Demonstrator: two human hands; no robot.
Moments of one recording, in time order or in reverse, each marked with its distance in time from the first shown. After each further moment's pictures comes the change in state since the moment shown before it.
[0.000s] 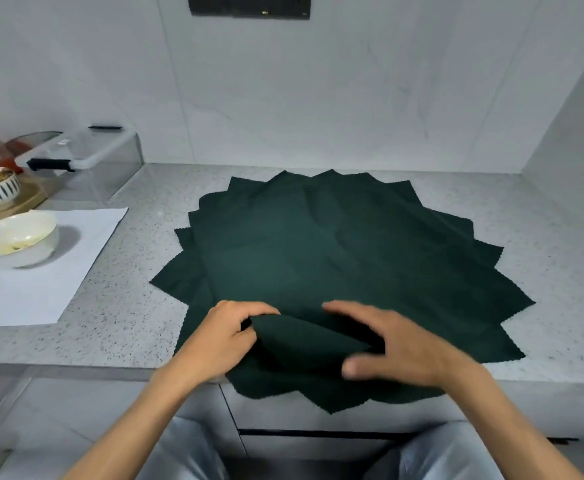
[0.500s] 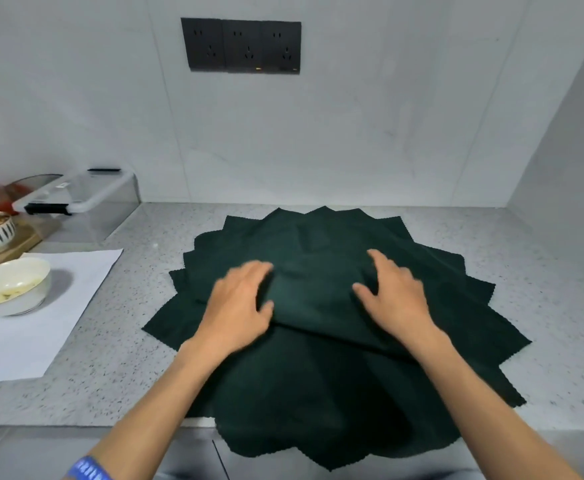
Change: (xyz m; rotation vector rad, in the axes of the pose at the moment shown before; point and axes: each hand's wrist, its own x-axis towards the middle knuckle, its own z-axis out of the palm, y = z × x) left_hand 0.085 0.006 -0.022 0.563 0.260 0.003; right_hand 0.075 0.023 -0.053 -0.392 0.653 0.378
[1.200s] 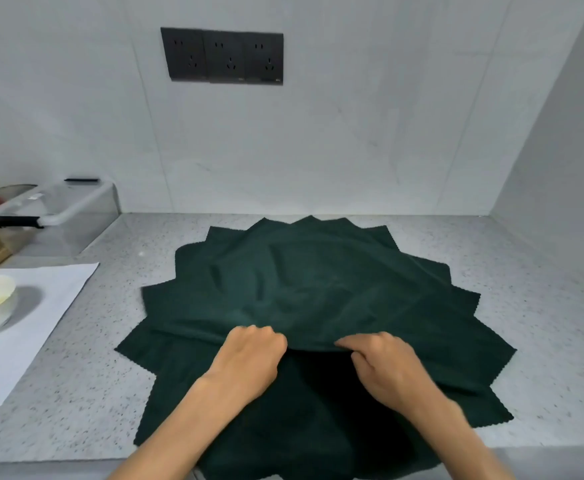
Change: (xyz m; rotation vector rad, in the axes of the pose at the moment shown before) left_hand -0.014 0.063 0.006 0.506 -0.409 0.247; right_hand -0.056 0.023 0.016 0.008 -0.181 -0.246
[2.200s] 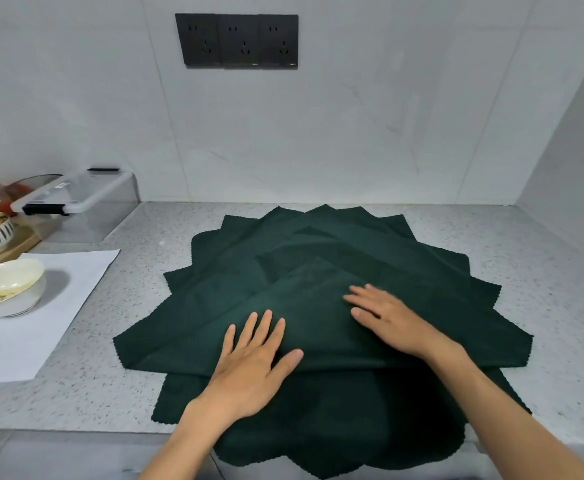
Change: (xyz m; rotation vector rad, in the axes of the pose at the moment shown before) left_hand -0.019 -0.004 0.059 -0.496 -0.116 -0.288; right_hand 0.064 0.058 0.016 0.098 -0.218 -0.021
